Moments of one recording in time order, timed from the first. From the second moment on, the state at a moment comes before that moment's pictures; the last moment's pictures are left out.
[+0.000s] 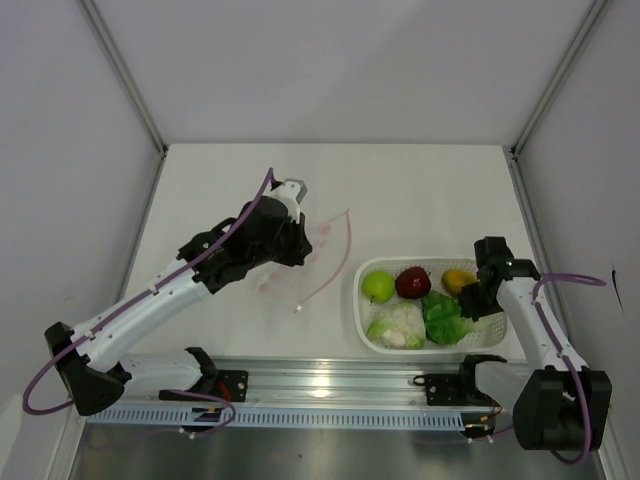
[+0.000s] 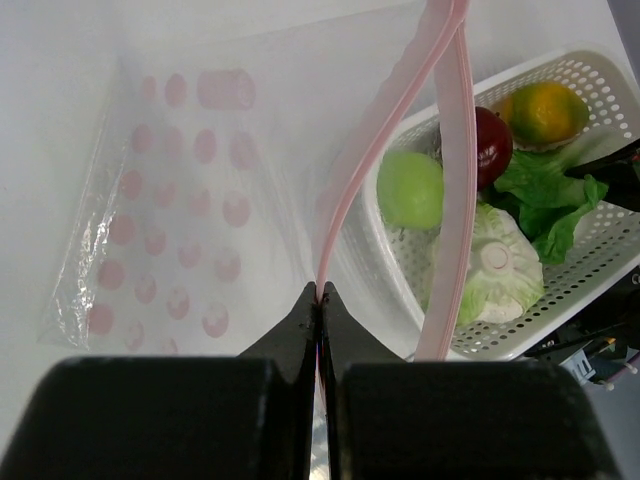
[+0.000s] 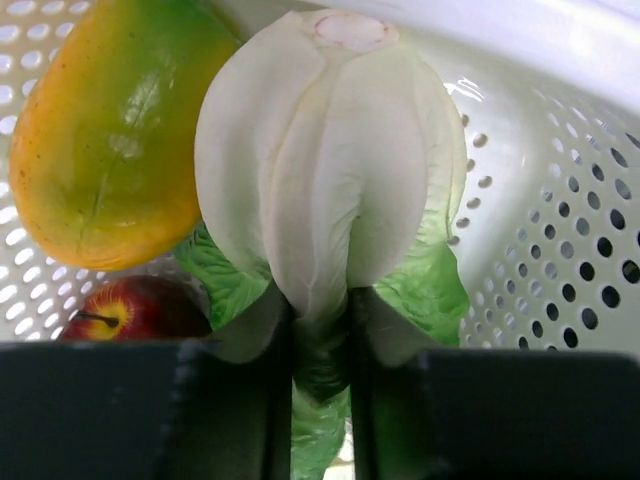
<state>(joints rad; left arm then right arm) -0.83 1.16 1.21 -0.67 -0.13 -0.47 -0.01 1.07 0.72 -1.06 0.17 1.32</state>
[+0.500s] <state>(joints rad) -0.83 1.17 1.20 -0.67 -0.13 -0.47 0.23 0.87 1.06 -1.27 0.25 1.24</state>
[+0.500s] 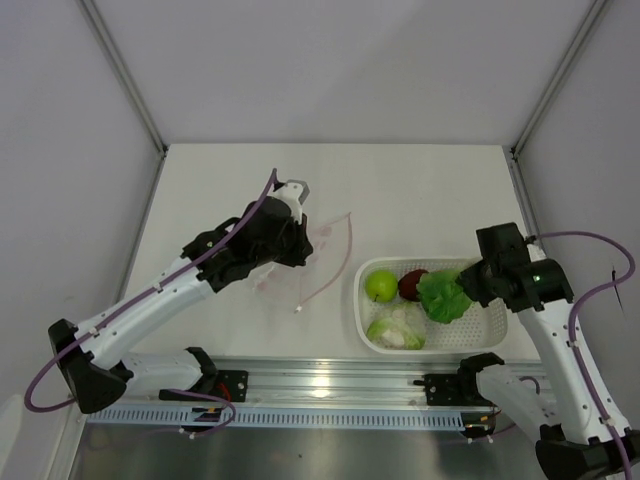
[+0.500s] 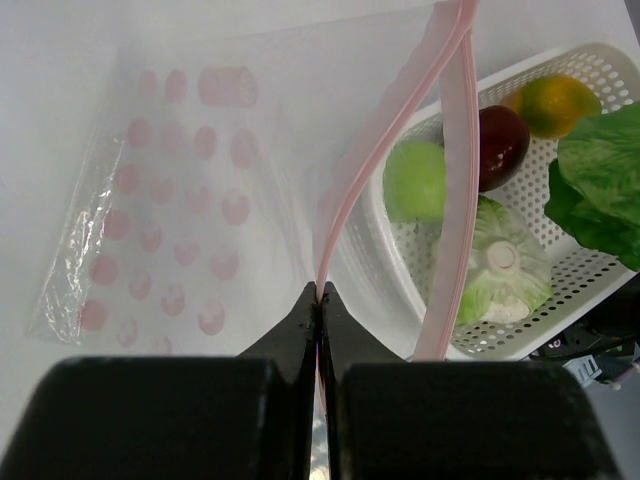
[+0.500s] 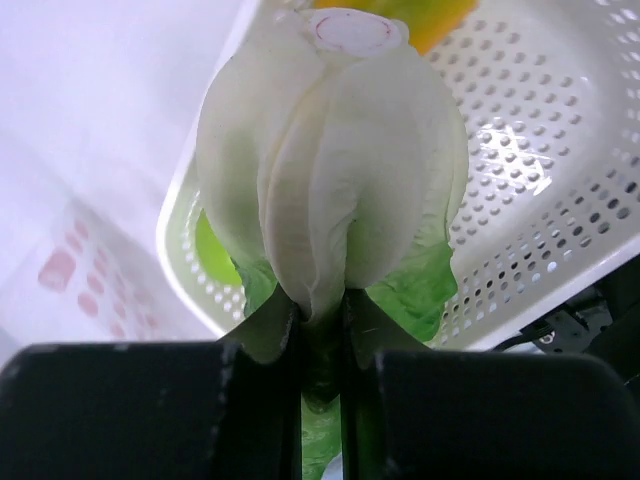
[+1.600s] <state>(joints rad) -0.83 1.26 1.25 -0.68 -0.07 -0.47 0.75 1.08 1.34 -0.61 -0.05 0.89</state>
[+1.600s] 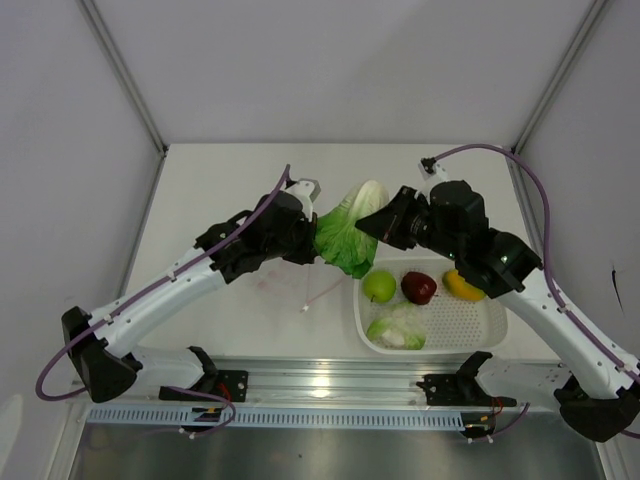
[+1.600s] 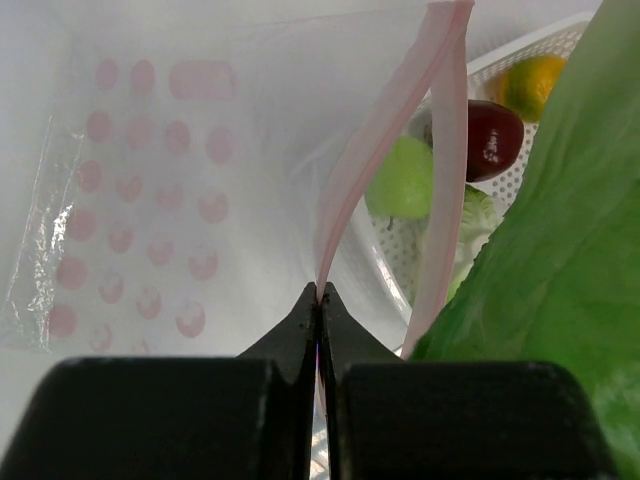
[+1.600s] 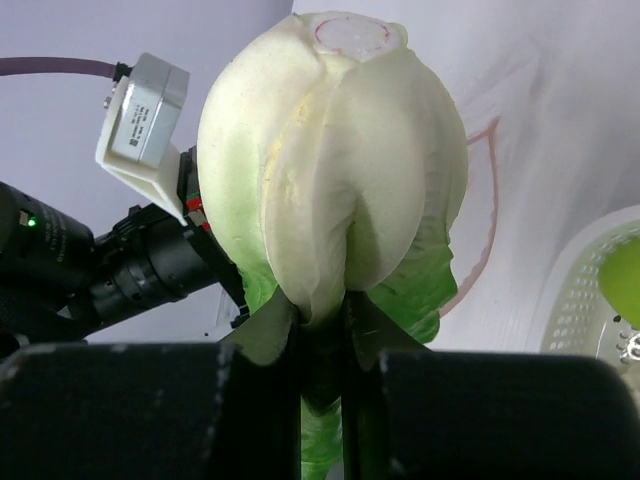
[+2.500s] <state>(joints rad) -0.83 1.19 1.25 -0.62 -0.04 -0.55 0.95 1.06 1.13 -0.62 0.32 0.94</state>
